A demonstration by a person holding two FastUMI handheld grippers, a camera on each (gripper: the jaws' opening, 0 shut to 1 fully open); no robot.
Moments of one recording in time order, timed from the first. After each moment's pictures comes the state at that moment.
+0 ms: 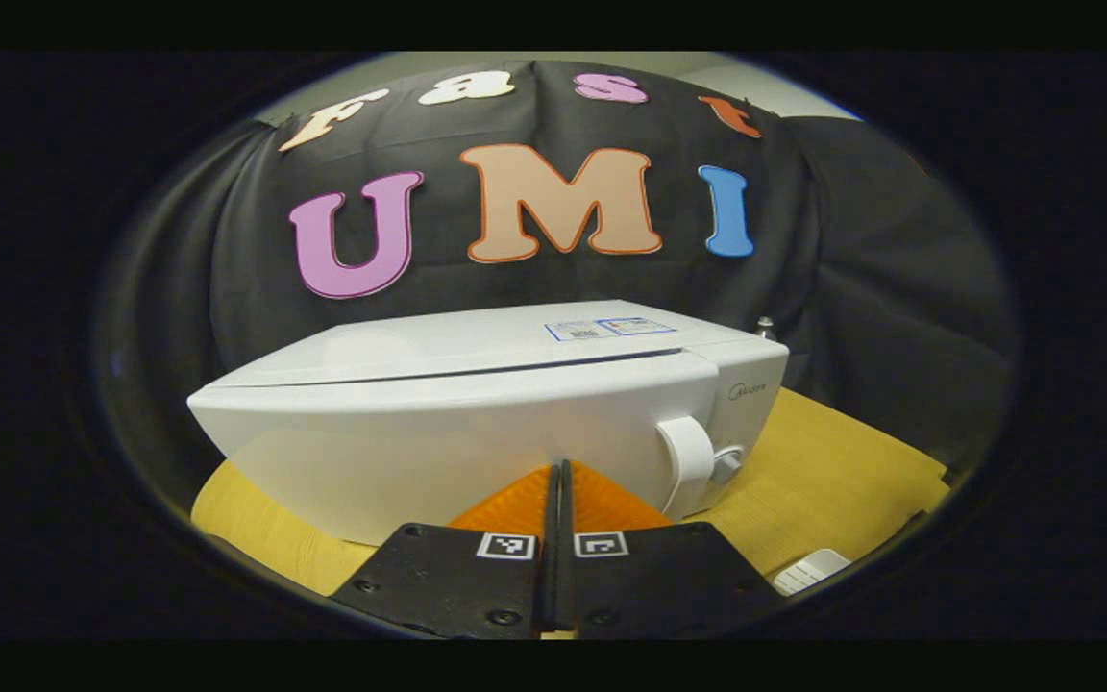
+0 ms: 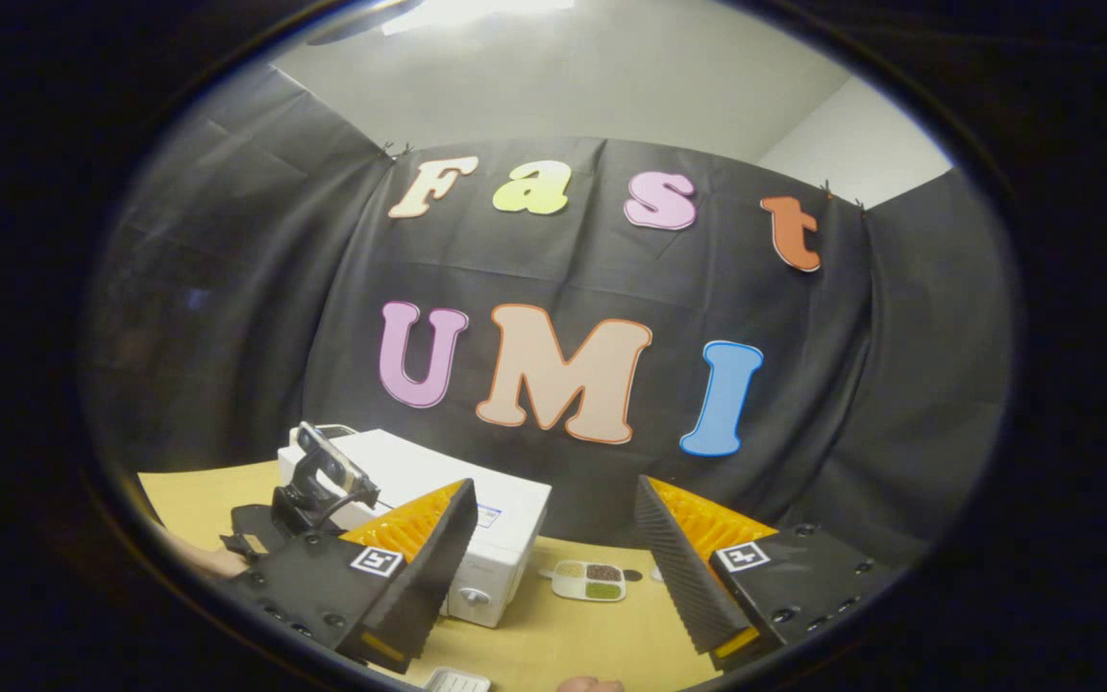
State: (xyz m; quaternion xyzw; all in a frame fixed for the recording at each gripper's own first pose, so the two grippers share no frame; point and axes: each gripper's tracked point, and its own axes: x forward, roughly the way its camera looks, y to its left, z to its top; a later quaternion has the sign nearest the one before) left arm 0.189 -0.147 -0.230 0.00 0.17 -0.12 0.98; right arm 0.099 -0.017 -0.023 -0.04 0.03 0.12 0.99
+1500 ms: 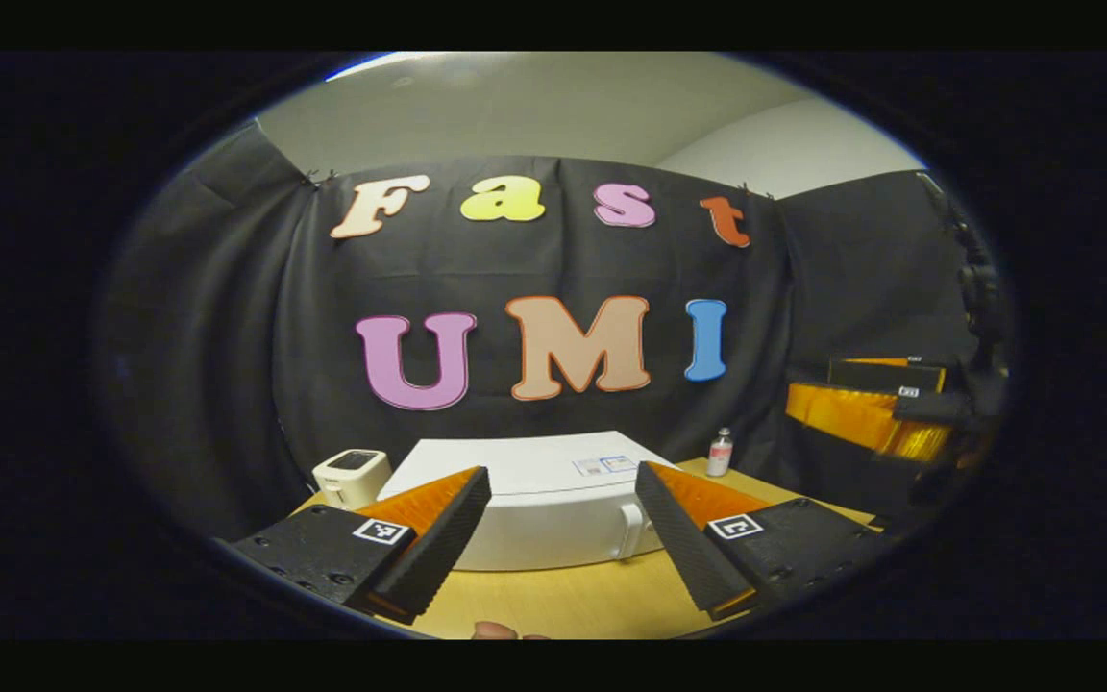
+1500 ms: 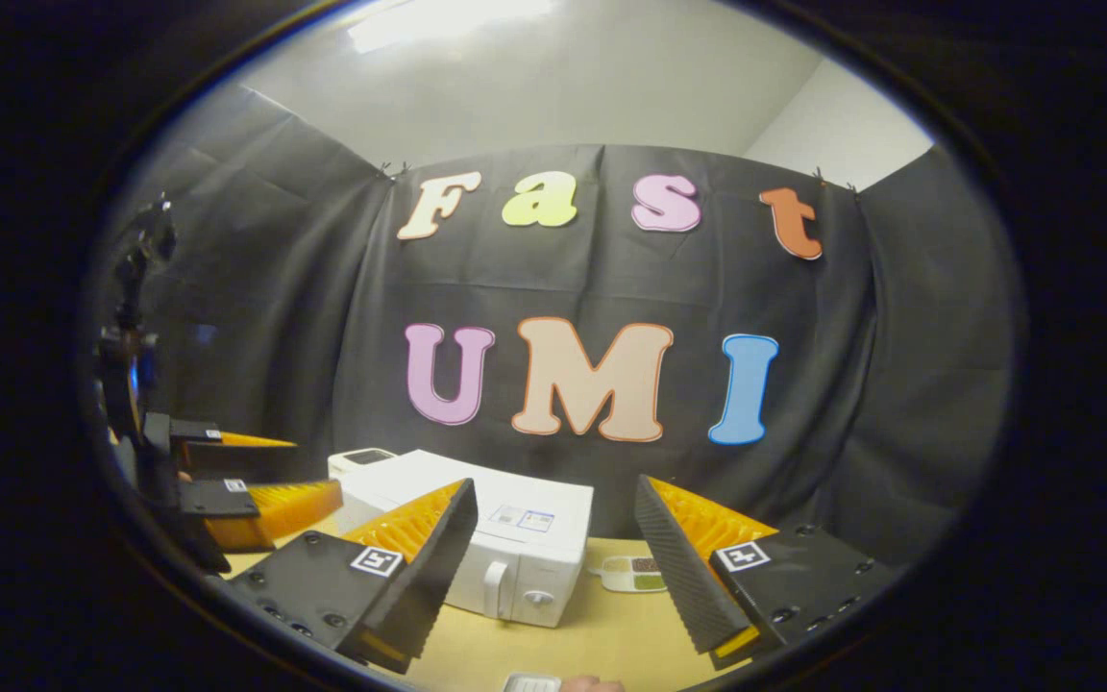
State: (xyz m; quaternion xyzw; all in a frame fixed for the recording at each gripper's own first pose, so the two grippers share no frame) left arm 0.044 -0.062 0.003 -0.03 0.00 -0.11 0.99; right arm 0.050 0.032 0.003 0.00 0.03 0.14 0.99
